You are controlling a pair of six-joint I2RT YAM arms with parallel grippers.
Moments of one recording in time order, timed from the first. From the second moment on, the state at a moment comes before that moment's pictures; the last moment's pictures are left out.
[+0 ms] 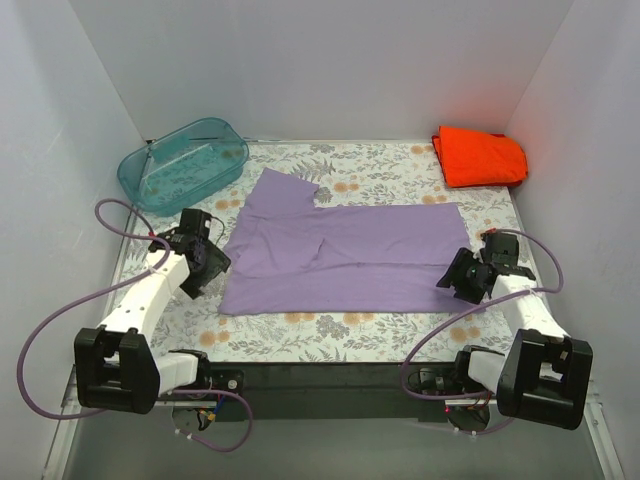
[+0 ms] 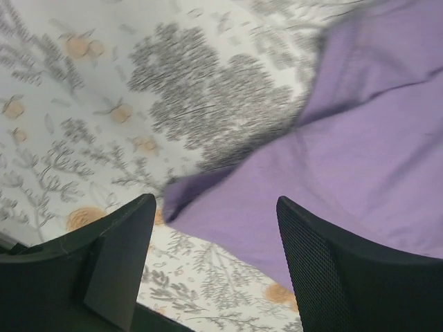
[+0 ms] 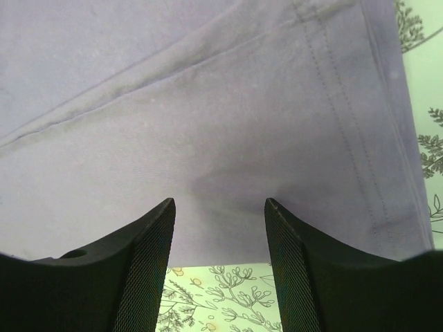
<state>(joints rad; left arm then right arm) -0.12 1.21 0.82 -0.89 -0.26 -0.95 -0.17 1.13 0.53 -0.48 -0.24 0.36</state>
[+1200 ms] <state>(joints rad) -0.18 2.11 1.51 -0.38 -0.27 -0.42 -0.10 1.85 1.27 -0.33 -0.18 0.04</state>
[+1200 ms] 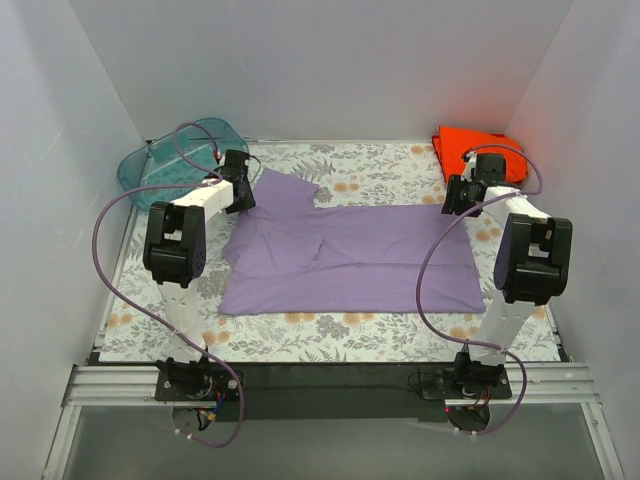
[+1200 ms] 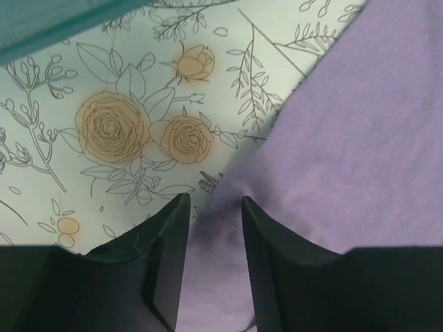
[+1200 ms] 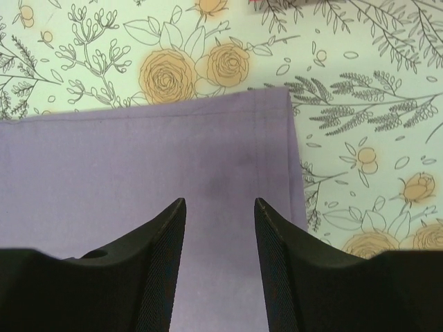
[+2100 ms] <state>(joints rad) -0.18 2.12 1.52 -0.34 -0.23 -0.34 -0.14 2.07 1.47 -0.32 -0.23 -0.06</state>
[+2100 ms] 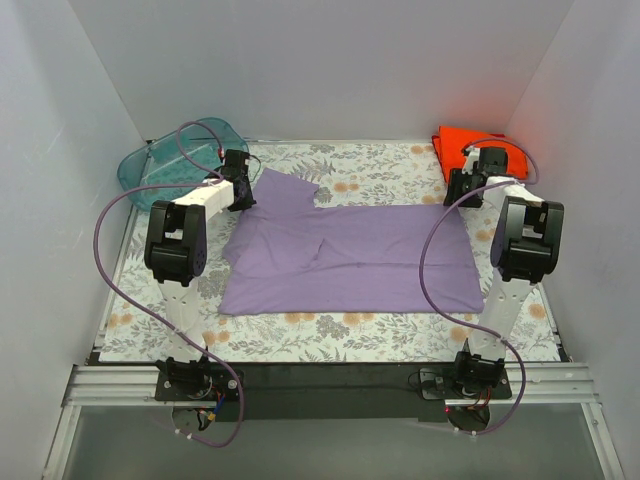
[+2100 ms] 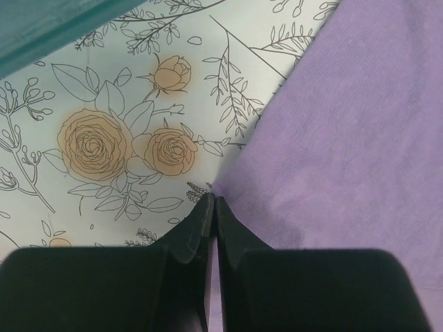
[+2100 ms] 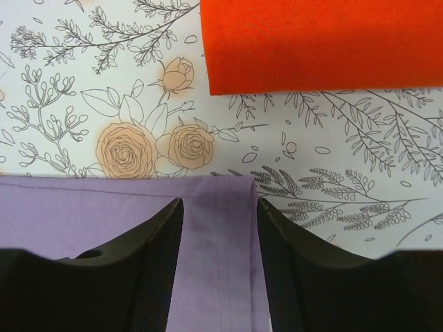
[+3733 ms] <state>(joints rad) -0.17 2.00 1.49 -0.36 -0.22 -0.30 -0.19 1.94 1.44 -0.35 -0.30 -0.02</state>
